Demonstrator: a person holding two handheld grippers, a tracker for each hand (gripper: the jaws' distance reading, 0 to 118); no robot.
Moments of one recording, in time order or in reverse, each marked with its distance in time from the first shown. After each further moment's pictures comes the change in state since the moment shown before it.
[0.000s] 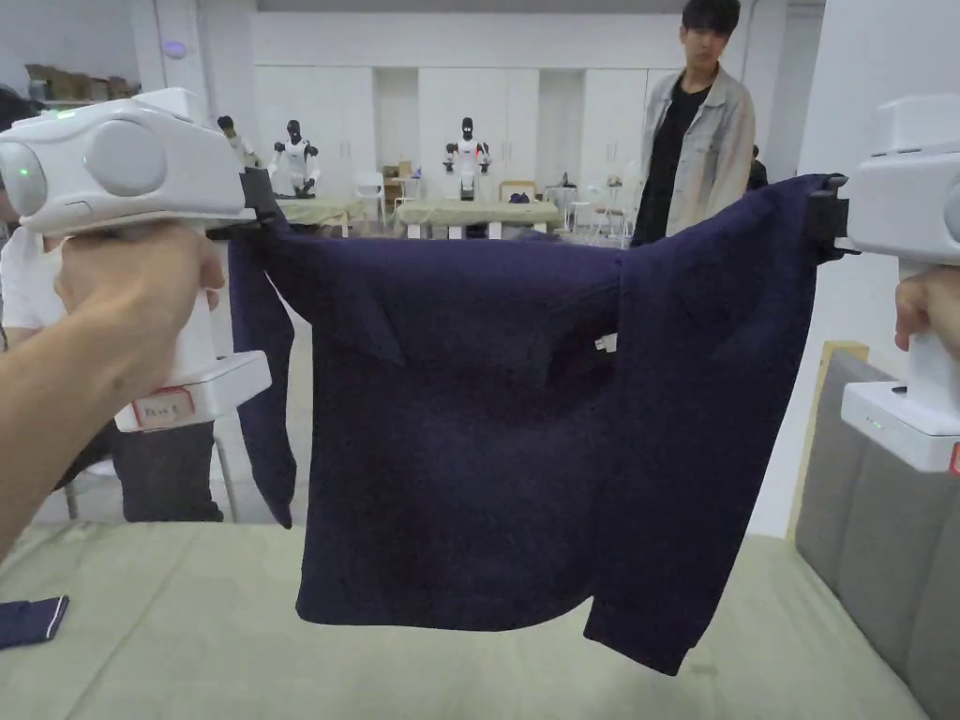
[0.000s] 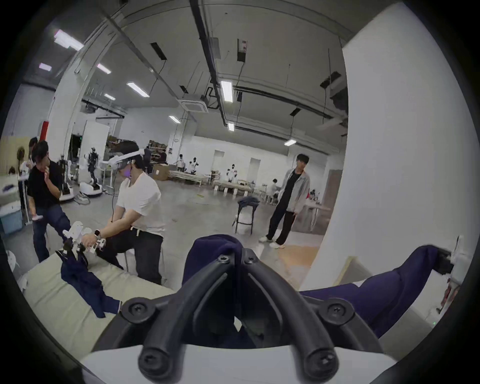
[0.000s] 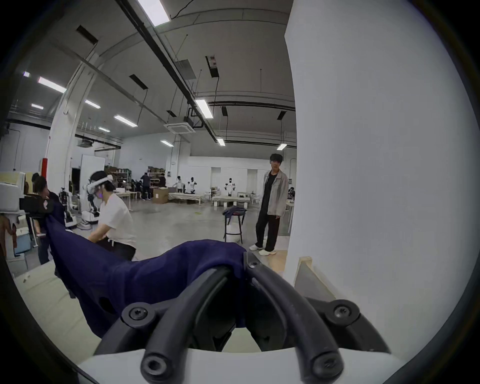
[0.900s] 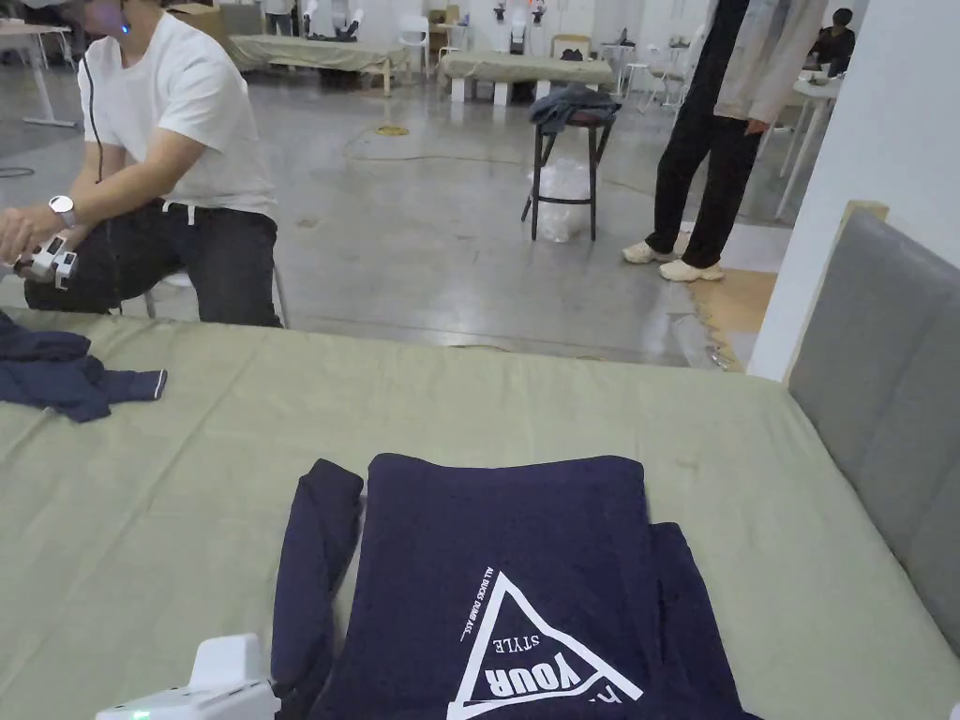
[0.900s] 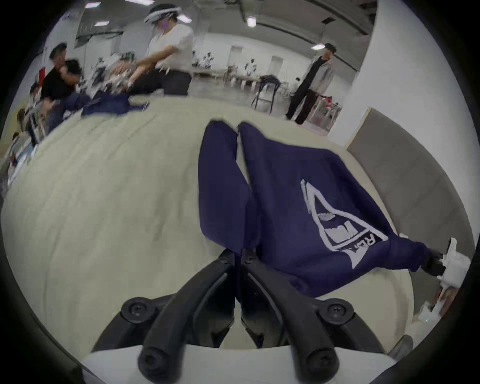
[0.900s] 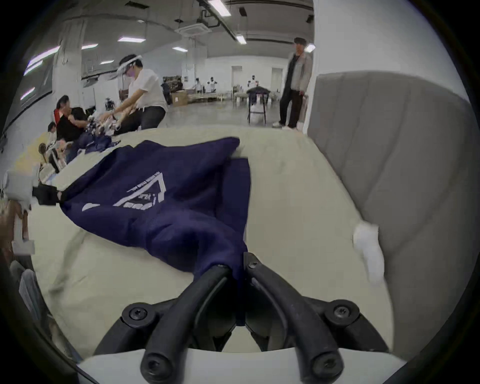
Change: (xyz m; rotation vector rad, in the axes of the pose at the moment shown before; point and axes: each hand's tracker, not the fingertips) left arm -0.083 -0.496 0.285 -0.711 0.080 0.135; right arm 0.019 -0.460 0.329 -0.682 0.161 -0.047
